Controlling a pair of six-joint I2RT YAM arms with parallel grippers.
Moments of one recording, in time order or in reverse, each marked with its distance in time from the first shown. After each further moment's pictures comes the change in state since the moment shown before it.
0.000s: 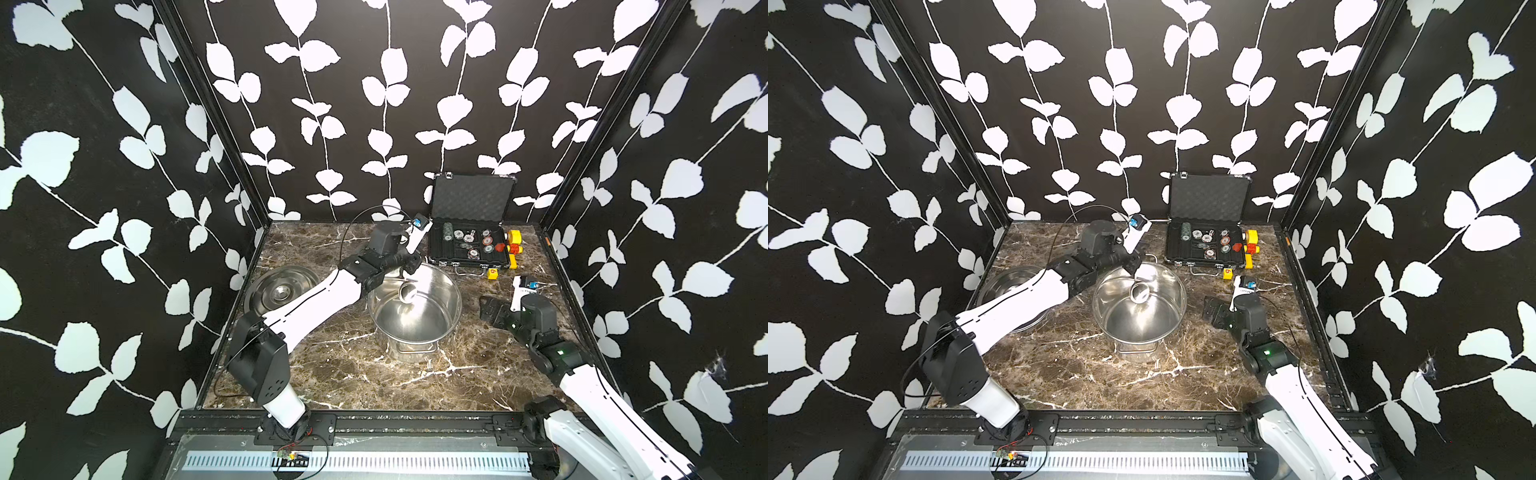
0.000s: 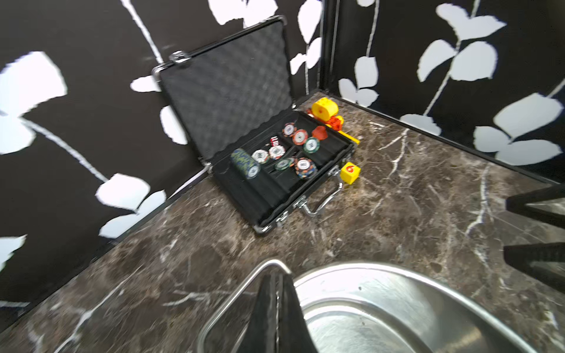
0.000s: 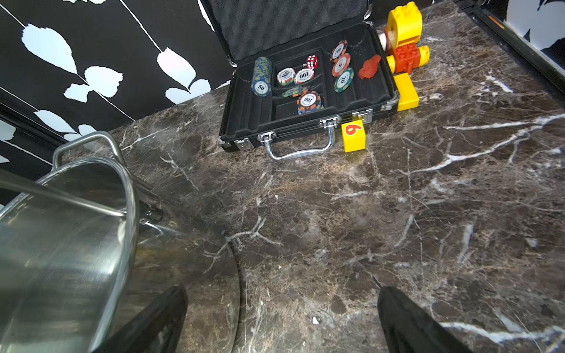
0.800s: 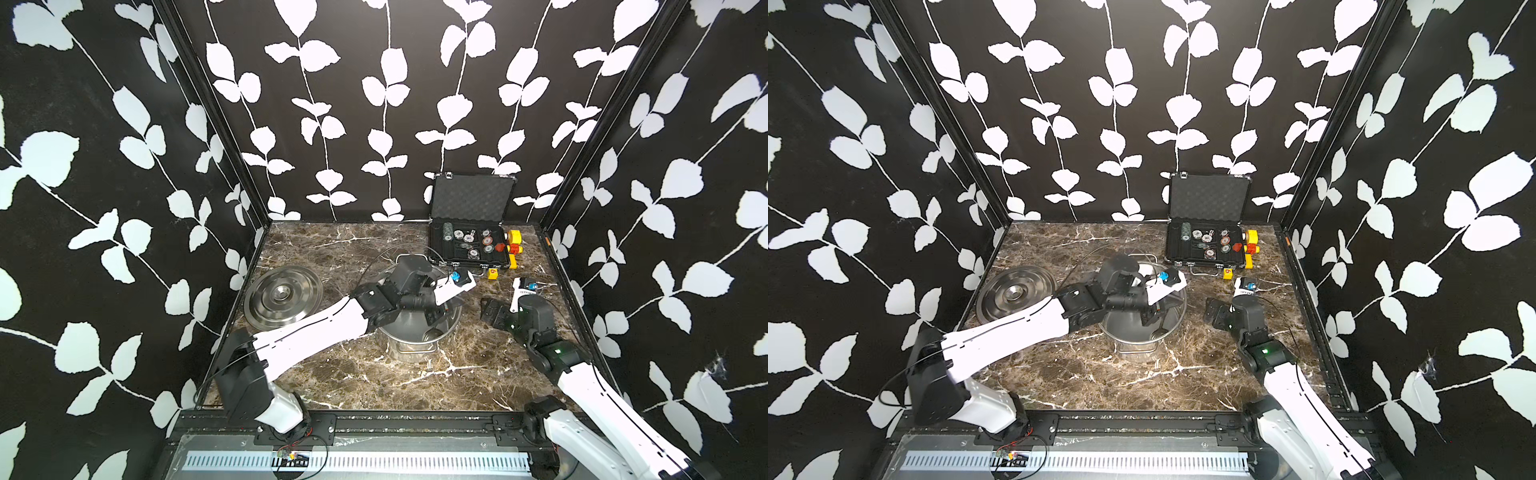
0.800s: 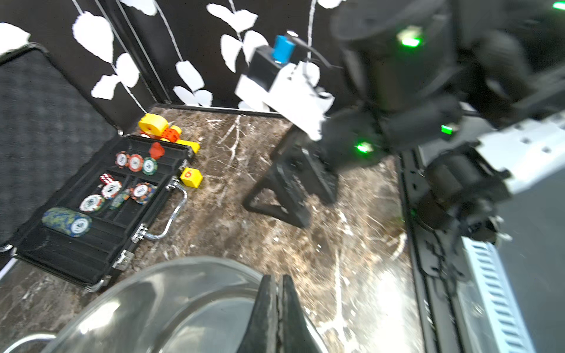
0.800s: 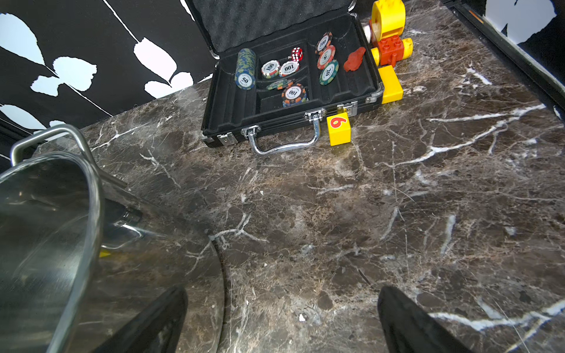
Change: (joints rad) left arm -0.279 -0.178 -0.152 -0.106 0.227 0.123; right arm 0.000 0.041 -0.013 0.015 0.033 0.000
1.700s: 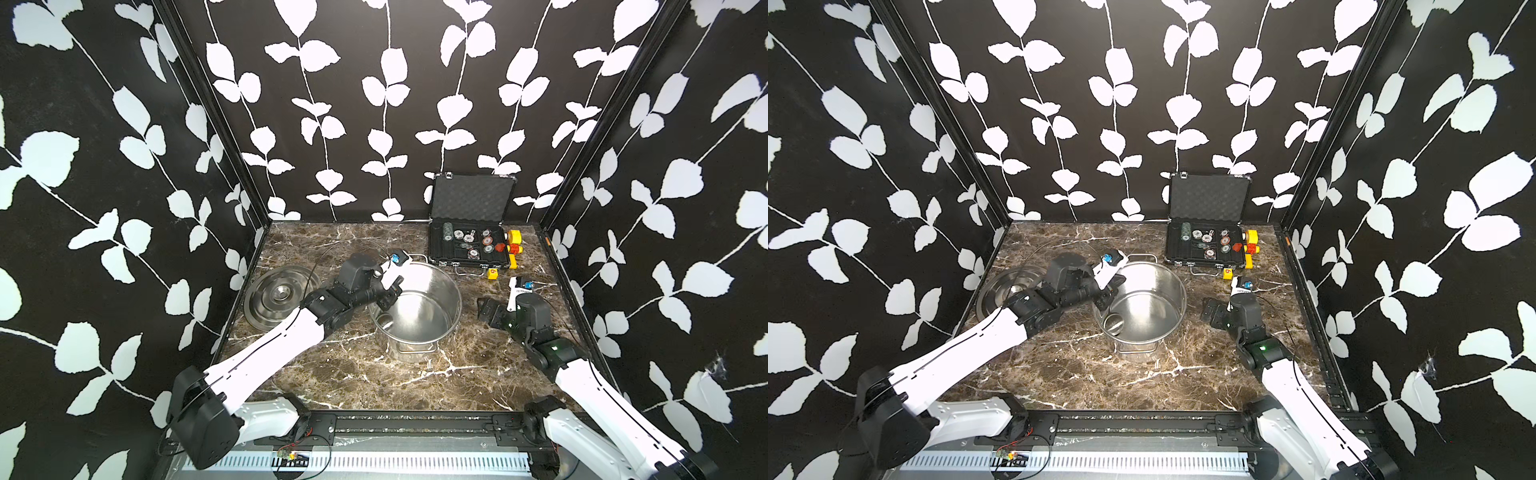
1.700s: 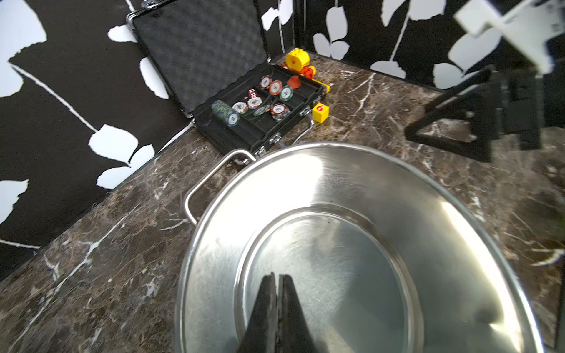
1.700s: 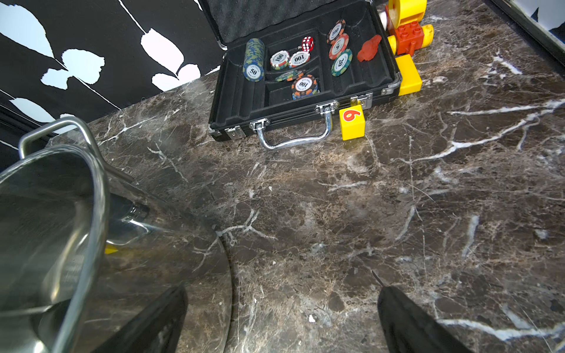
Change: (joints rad) left arm 0.297 -0.199 -0.203 -0.011 -0.237 -0.079; right arm 0.000 0.024 0.000 0.023 -0.037 0.005
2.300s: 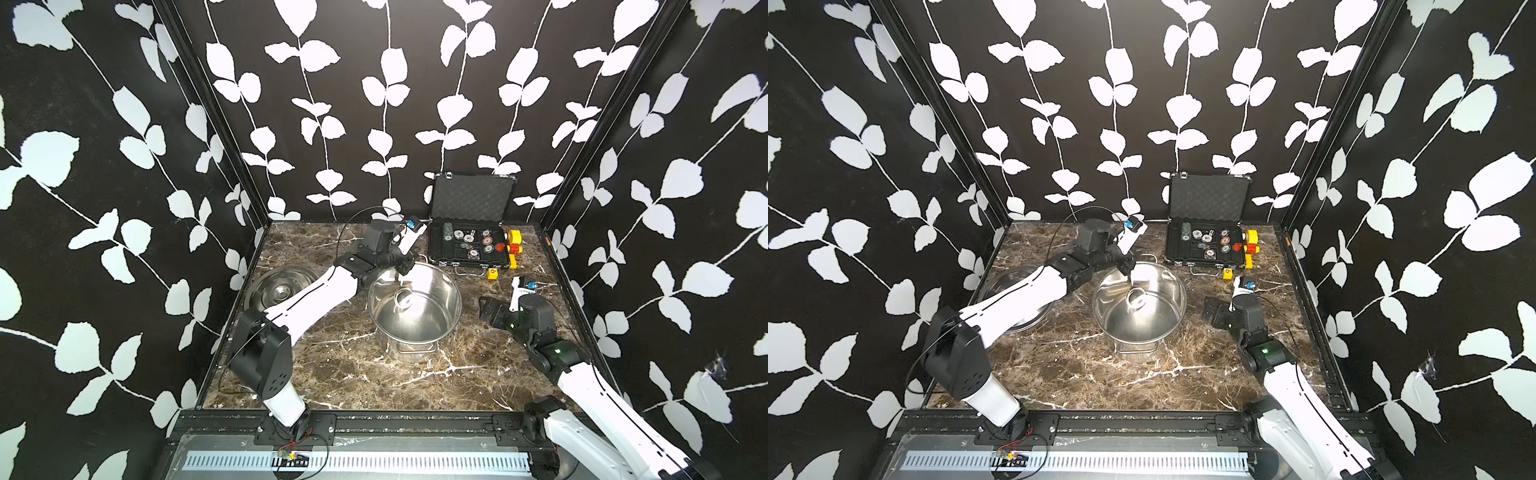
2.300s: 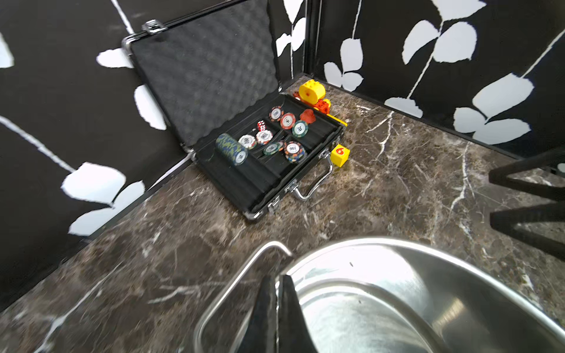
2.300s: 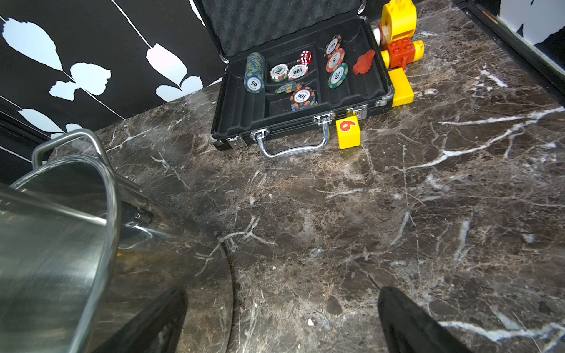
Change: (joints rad) left arm 0.053 0.410 0.343 0.104 0.142 -0.019; right arm 0.000 -0.036 -0.003 -0.005 0.019 0.000
